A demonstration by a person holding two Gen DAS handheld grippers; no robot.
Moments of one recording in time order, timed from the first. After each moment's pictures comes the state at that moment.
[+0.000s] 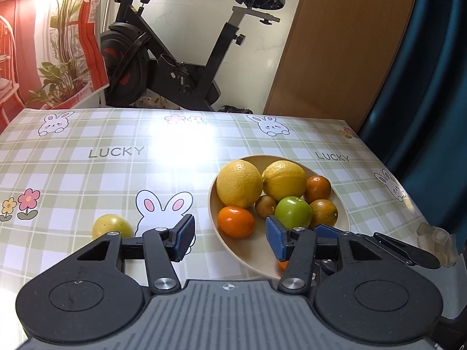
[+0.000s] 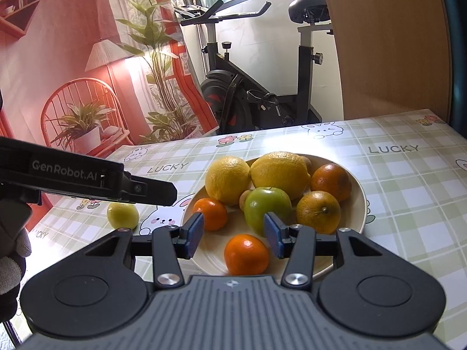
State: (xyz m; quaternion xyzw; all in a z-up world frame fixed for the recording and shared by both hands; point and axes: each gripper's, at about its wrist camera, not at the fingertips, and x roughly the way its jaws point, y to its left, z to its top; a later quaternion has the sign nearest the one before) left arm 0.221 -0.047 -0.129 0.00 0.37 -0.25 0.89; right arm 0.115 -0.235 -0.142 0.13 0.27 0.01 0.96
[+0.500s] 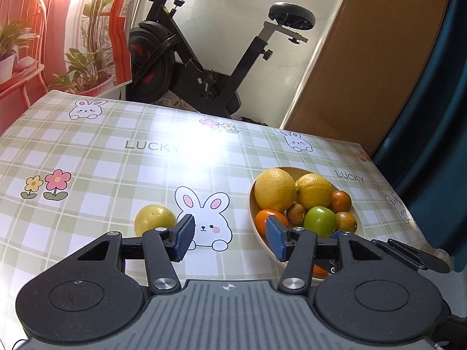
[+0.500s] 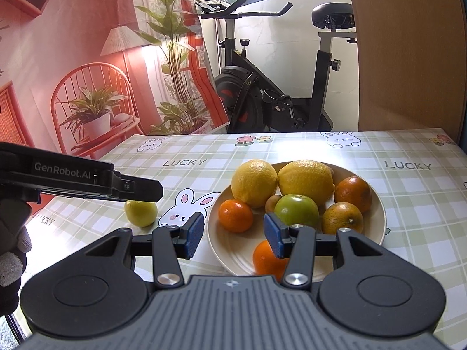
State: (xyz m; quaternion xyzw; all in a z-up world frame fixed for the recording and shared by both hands) left arm 0.223 0.002 -0.135 -0.06 0.36 -0.22 0.90; right arm 0.120 -0.206 -0.131 0.09 0.27 0.03 0.96
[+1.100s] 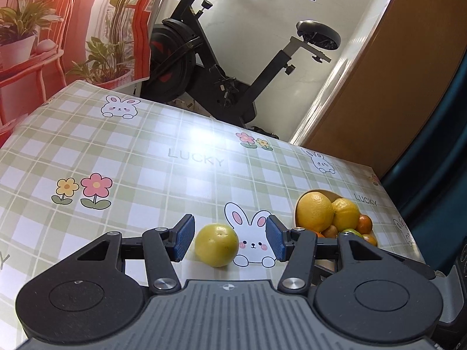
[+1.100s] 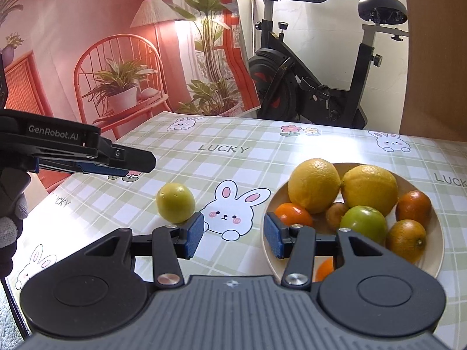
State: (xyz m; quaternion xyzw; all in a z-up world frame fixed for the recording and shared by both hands) left arm 0.253 0.061 -0.139 -0.11 0.37 -0.22 0.90; right arm 0.164 -0.162 -0.137 0.05 0.31 0.09 0.95
